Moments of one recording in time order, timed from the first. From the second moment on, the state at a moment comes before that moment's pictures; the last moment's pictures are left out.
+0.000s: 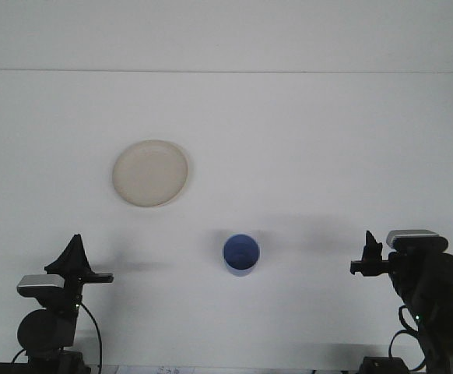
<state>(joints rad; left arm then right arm) -0.09 0.00 0.03 0.17 -0.13 -0.06 -0.03 0.57 0.78 -0.69 -0.10 0.03</state>
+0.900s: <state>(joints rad) -0.09 0.85 1.18 -0.79 -0.13 -0.10 -0.03 0.52 0.76 -0.66 -0.08 0.04</state>
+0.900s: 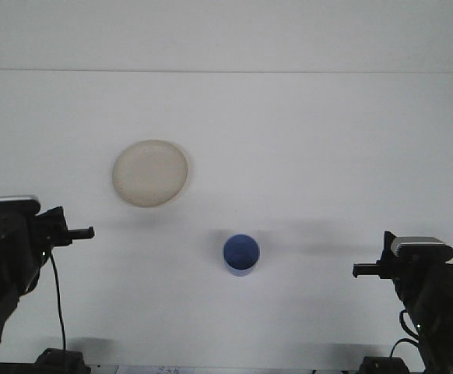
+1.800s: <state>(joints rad) -0.48 1.28 1.28 -0.70 0.21 -0.22 -0.03 0.52 0.76 -0.66 -0.08 0.04</state>
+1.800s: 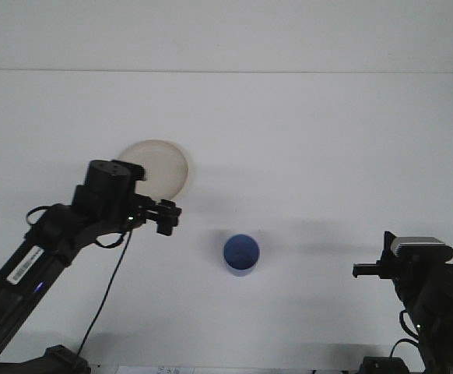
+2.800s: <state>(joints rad) -0.77 1.72 1.38 -0.63 0.20 -0.18 -0.03 0.52 0.76 -0.66 -0.08 0.04</state>
